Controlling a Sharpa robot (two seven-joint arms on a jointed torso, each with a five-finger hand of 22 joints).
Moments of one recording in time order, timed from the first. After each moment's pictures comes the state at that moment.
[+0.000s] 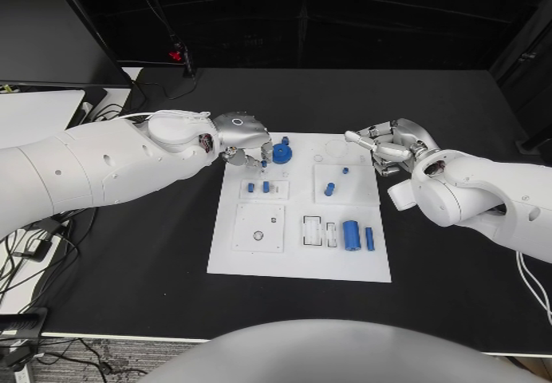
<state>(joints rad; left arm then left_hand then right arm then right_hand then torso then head) 1.38 -0.59 -0.23 1.18 -1.74 -0.26 0.33 1.69 -0.07 0.23 0.29 0.06 1.12 0.11 0.16 0.09 1.10 0.07 0.20 0.06 1.47 0.02 1.57 1.31 0.01 1.47 0.12 1.57 1.31 1.18 -0.97 -0.06 1.64 -0.46 -0.52 0.09 1.32 0.04 -0.16 0.29 0.19 0.95 0.17 0.17 0.09 1.47 0.10 1.57 1.31 1.47 0.04 1.57 1.31 0.01 1.46 0.15 1.57 1.31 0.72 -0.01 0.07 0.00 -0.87</state>
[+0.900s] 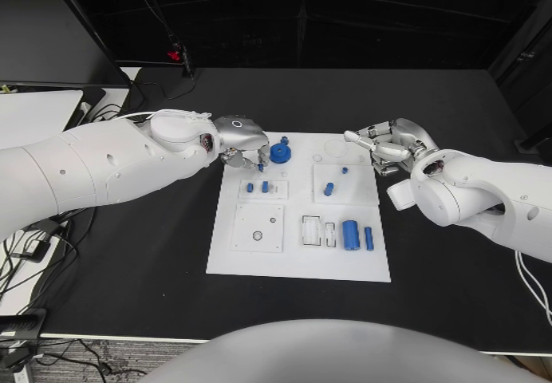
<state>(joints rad) 1.37 -0.57 -0.23 1.15 -1.74 -0.20 0.32 1.69 -0.07 0.23 0.29 0.06 1.12 0.11 0.15 0.09 1.10 0.07 0.20 0.06 1.47 0.02 1.57 1.31 0.01 1.47 0.12 1.57 1.31 1.18 -0.96 -0.06 1.64 -0.46 -0.52 0.09 1.32 0.04 -0.16 0.29 0.20 0.95 0.17 0.17 0.09 1.47 0.10 1.57 1.31 1.47 0.04 1.57 1.31 0.01 1.46 0.15 1.57 1.31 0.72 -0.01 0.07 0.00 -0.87</state>
